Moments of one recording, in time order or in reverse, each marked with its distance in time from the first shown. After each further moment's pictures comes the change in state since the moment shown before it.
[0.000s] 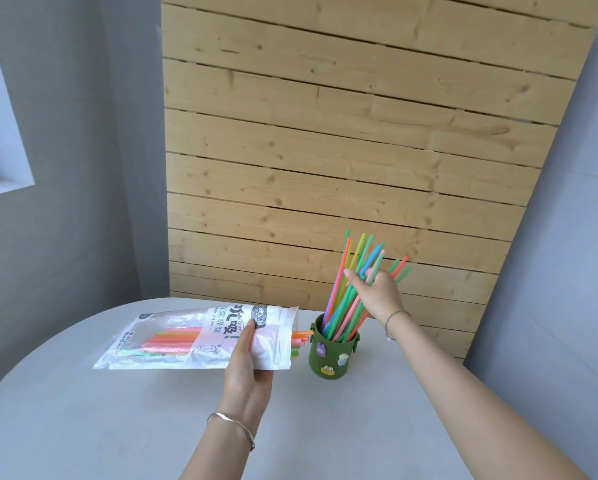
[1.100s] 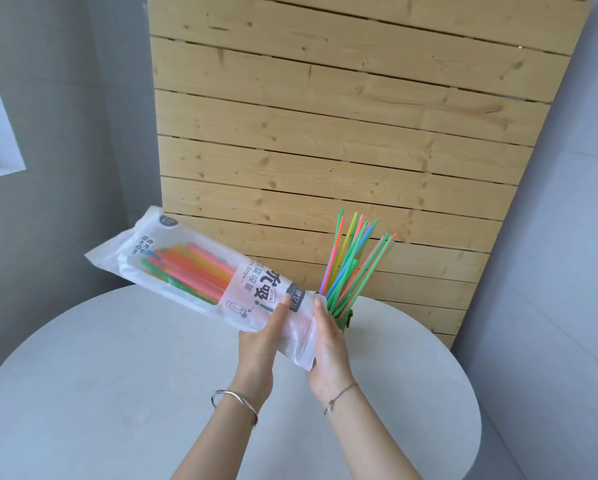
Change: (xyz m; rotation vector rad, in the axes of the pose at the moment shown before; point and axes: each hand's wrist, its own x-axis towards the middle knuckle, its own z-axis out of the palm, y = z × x) left_hand -0.050 -0.006 0.019 0.466 -0.209 0.237; right_hand -0.128 0.004 0.071 1.074 -0.200 0.353
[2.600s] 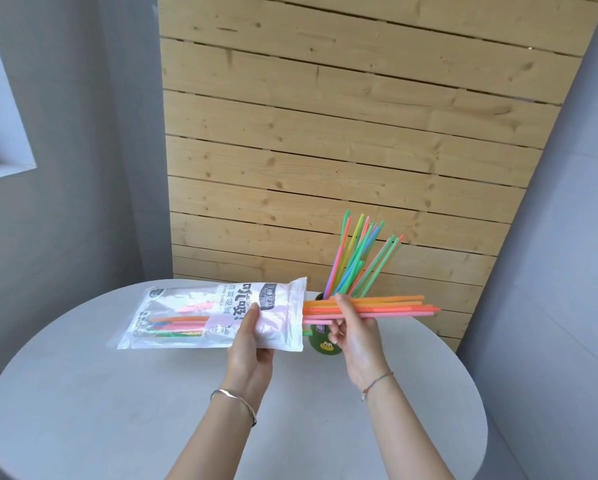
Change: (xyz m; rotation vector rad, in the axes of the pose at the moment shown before) left_hand 0.015 0.002 -0.013 -0.563 0.232 -0.252; right_hand 0.004 -0.039 -0.015 -0.147 0.155 -0.148
